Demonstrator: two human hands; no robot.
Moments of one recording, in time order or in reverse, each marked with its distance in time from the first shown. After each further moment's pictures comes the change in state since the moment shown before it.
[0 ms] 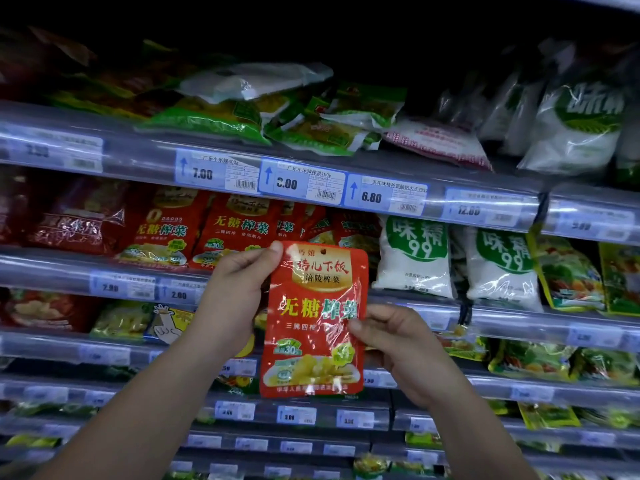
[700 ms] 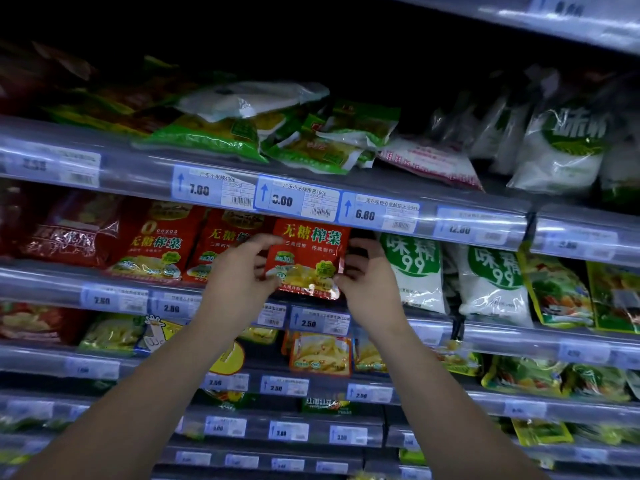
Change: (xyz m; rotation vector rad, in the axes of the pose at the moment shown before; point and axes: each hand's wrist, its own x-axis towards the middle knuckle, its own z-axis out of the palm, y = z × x) left_hand 0.047 -0.004 -0.007 0.889 0.066 0.386; right_hand 0.086 -0.033 0.017 -0.366 0.393 -0.246
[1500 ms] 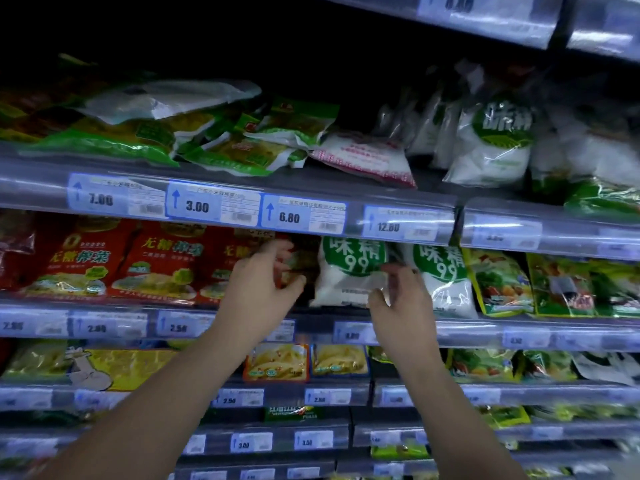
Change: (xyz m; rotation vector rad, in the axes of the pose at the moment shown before) left_hand 0.004 0.063 0.074 0.033 -0.053 0.130; right_hand -0.033 0.020 -0.106 -0.423 0.255 0.004
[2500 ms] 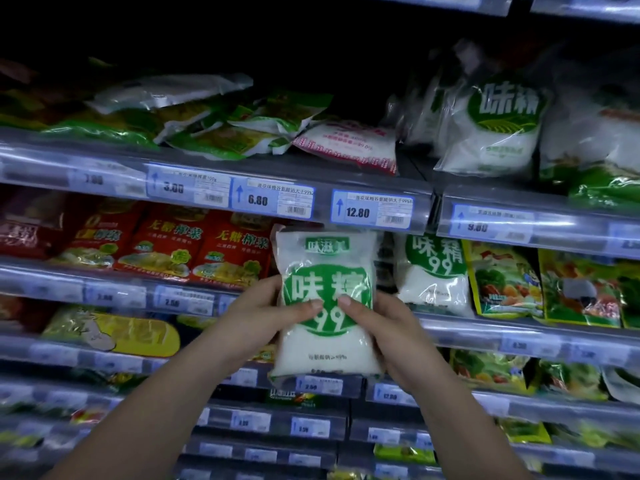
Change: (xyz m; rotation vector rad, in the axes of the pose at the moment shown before) left_hand -0.054 0.044 0.020 -0.671 -0.360 -0.385; right_hand -0.009 0.037 -0.032 0.790 -0.627 0.208
